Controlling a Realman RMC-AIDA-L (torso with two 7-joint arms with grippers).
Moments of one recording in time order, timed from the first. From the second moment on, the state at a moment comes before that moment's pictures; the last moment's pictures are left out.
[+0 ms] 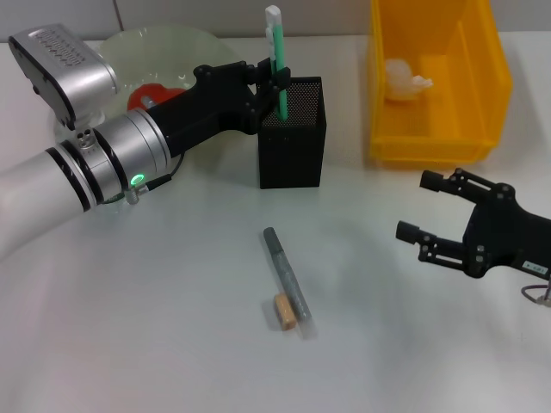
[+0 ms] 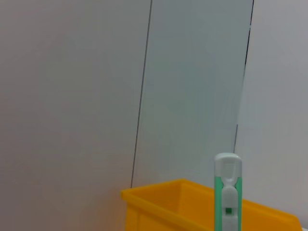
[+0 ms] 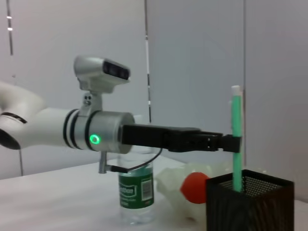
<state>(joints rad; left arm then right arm) -0.72 -2.08 1.38 0.14 0.82 1.13 -0.80 0.42 2.08 -0.29 -0.37 -2.11 -1.67 0.76</state>
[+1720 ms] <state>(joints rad) -0.72 -2.08 1.40 0.15 0.81 1.17 -0.83 0.41 2.08 -0.29 -0.37 -2.09 -1.66 0.77</state>
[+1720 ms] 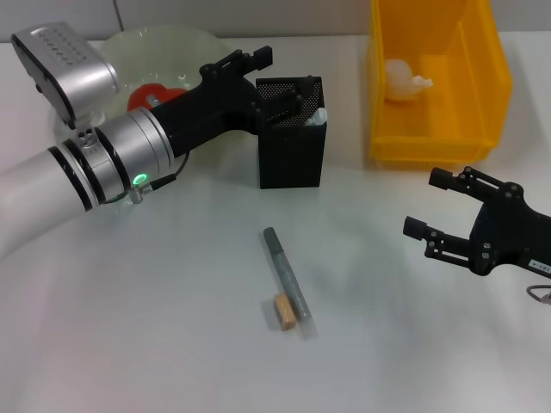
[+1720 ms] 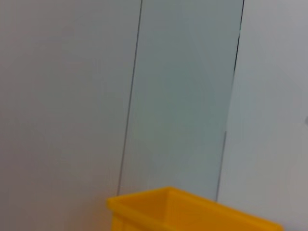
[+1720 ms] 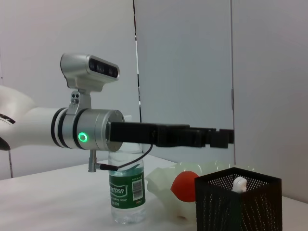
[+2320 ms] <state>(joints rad) -0.53 -2.04 1.49 0.41 1.02 1.39 -1.04 0.41 2.07 -0.30 -0.38 -2.09 -1.69 0.81</state>
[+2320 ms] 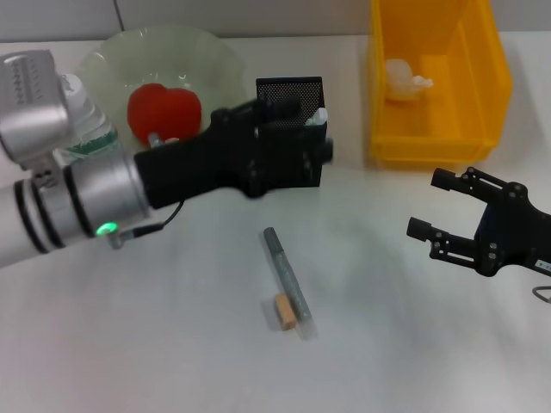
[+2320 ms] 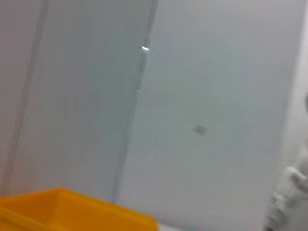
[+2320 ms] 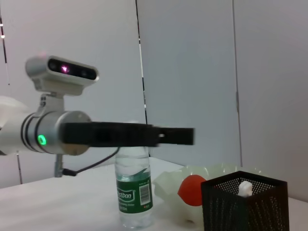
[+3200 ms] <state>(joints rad) -0.49 -2.03 1.48 0.41 1.37 1.43 -1.11 0.42 2.06 -0.30 -0.38 -2.10 -1.69 0.85</state>
